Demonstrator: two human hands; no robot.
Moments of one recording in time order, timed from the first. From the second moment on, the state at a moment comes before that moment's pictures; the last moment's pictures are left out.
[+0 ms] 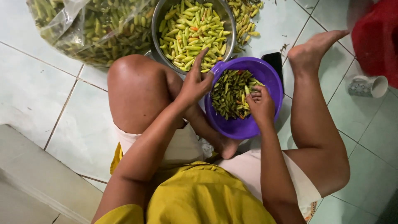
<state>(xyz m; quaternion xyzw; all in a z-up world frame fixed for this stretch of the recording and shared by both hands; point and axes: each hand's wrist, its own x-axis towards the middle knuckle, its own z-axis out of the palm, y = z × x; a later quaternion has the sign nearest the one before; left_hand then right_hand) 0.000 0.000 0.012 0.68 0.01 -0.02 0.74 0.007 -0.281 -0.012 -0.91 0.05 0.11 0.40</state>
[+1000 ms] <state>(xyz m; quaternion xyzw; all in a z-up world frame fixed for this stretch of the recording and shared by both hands) -0.025 -0.042 -0.033 0.89 -0.21 -0.11 0.38 -0.045 -0.238 0.049 -0.84 -0.05 0.06 0.53</state>
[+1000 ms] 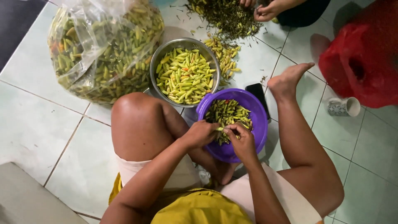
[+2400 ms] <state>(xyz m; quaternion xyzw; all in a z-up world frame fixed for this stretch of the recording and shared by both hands) -0.036 -0.035 -0.013 0.92 -0.25 -0.09 0.30 -0.045 -0.304 -0.003 -0.91 0.02 0.13 0.40</state>
